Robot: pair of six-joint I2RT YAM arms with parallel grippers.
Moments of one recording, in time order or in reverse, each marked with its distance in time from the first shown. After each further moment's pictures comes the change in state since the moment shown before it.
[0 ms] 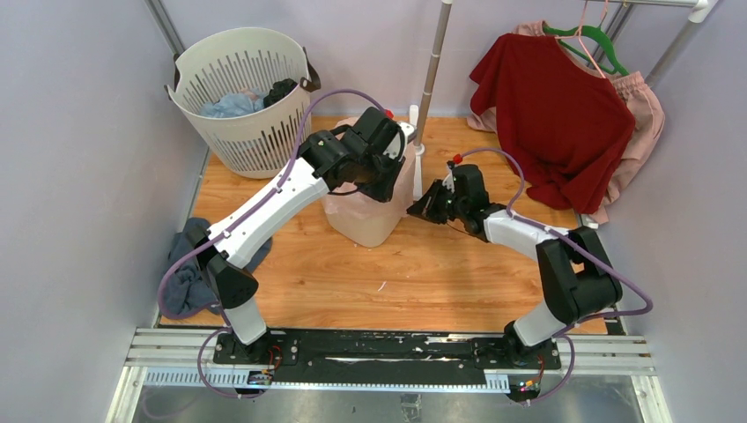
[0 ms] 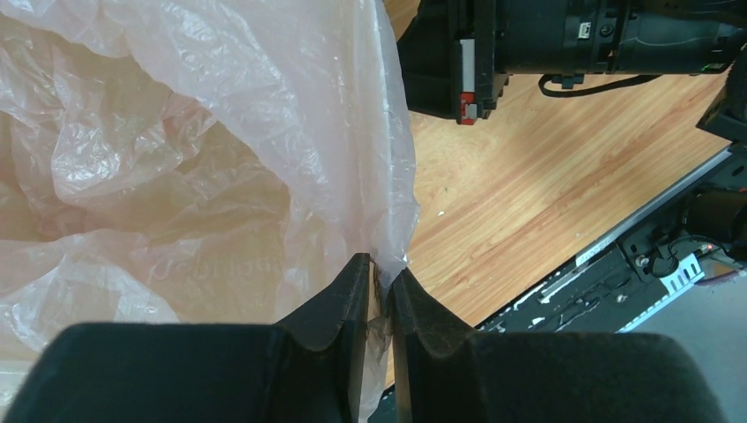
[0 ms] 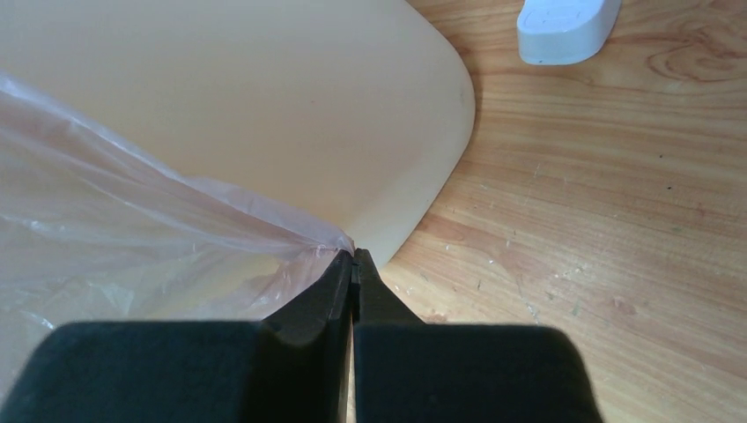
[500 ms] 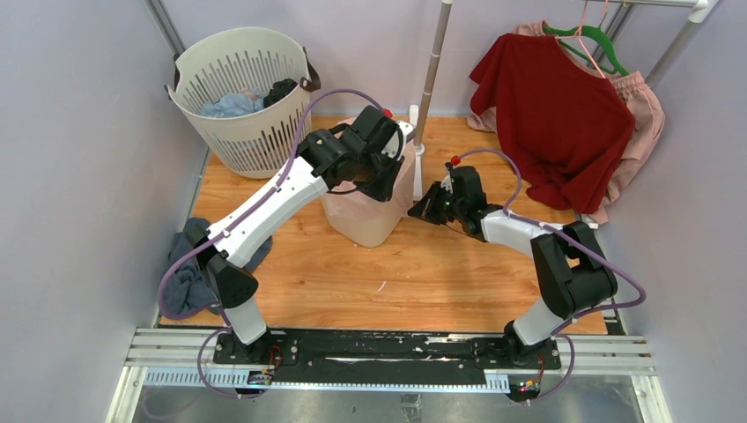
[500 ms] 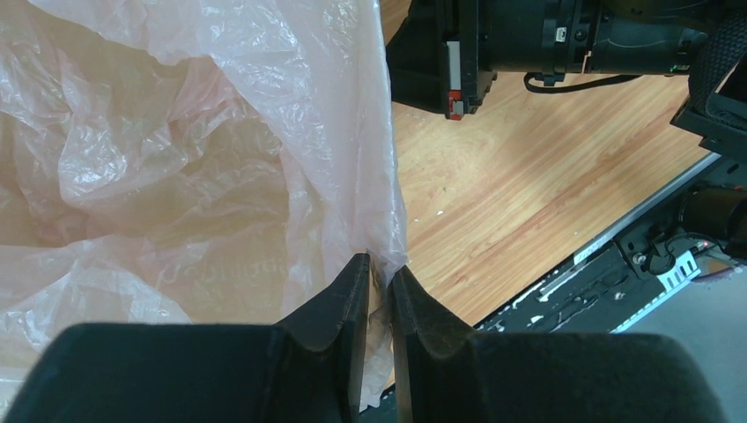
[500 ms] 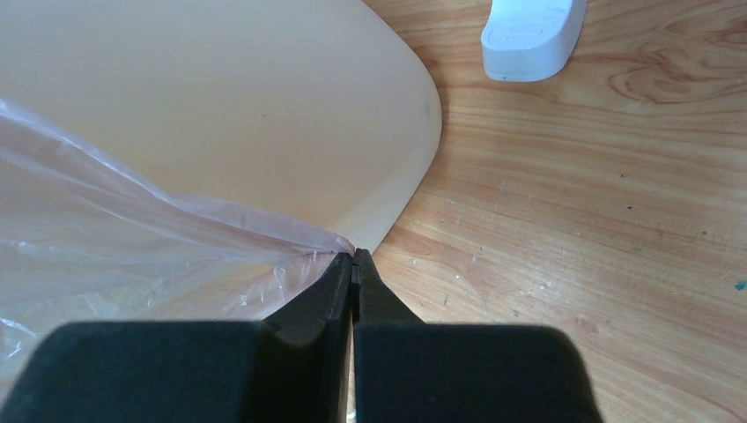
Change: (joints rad) left arm 0.011 0.000 0.000 0.000 0.013 0.007; right arm 0.006 0.050 -0.008 0.039 0.050 -0.052
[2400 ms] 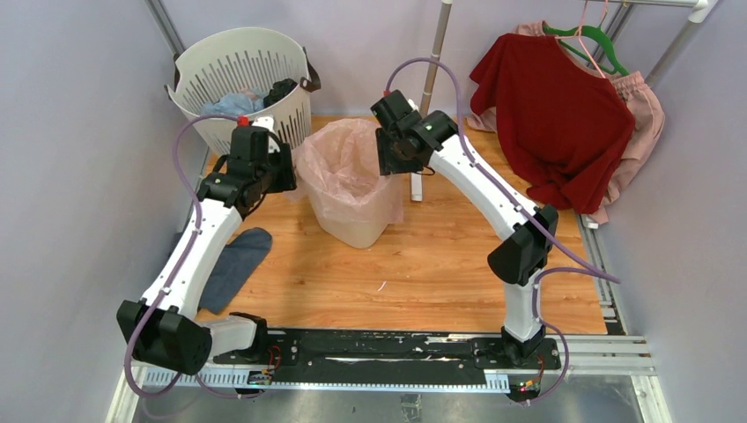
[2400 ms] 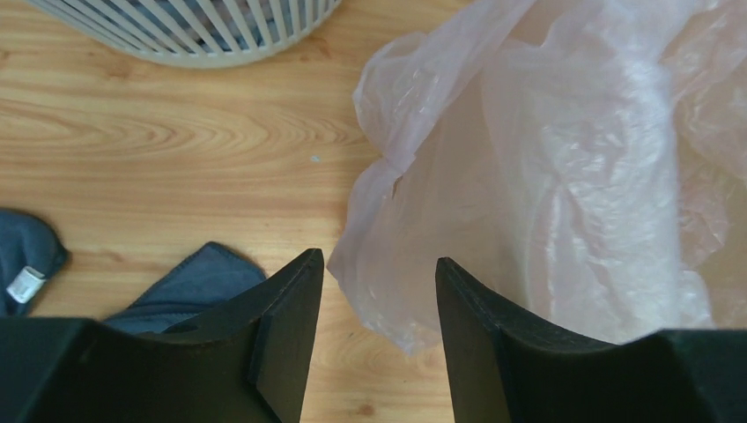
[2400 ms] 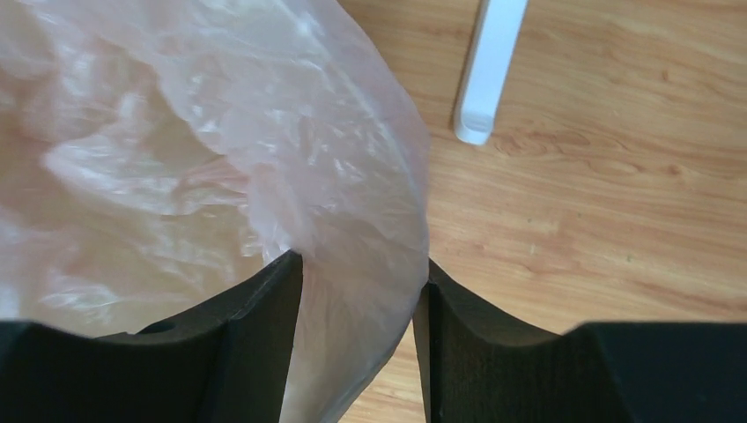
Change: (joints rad) left arm 0.587 -0.505 -0.685 0.417 -0.140 -0.039; right arm 0.301 0.357 1.357 -1.305 0.591 -0.302
